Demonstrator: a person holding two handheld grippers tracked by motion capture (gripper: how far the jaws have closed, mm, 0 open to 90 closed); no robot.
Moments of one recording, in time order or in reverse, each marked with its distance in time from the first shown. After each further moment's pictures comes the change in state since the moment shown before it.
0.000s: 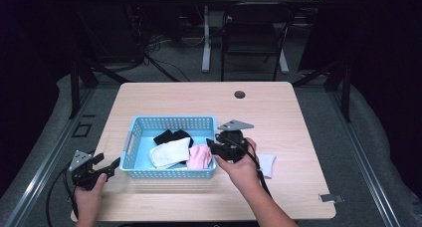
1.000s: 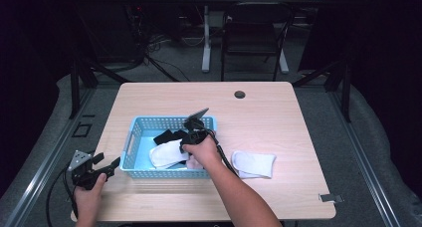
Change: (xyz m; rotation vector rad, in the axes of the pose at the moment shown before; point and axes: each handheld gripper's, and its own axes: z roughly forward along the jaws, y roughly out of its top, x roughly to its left) left arm 0.001 0.000 0.000 -0.002 -0.004 -0.001; right arm 0.018 0.022 0.147 0.561 0.140 0.291
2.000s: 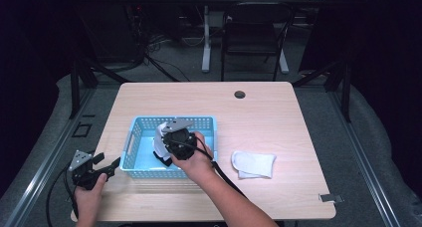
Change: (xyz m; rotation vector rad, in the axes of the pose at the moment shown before) left arm -0.001 0.000 0.000 0.004 -0.001 0.006; right arm 0.081 -0.053 -0.062 -0.572 -0.077 -0.580
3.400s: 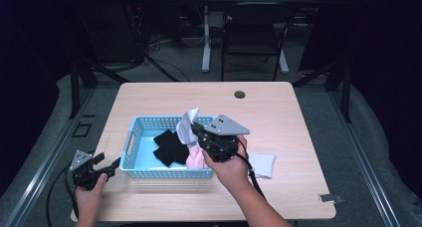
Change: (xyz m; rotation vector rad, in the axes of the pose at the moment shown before) left arm -0.001 0.000 0.000 0.003 0.004 0.003; right arm -0.032 -0.010 -0.111 -0.289 -0.105 0.052
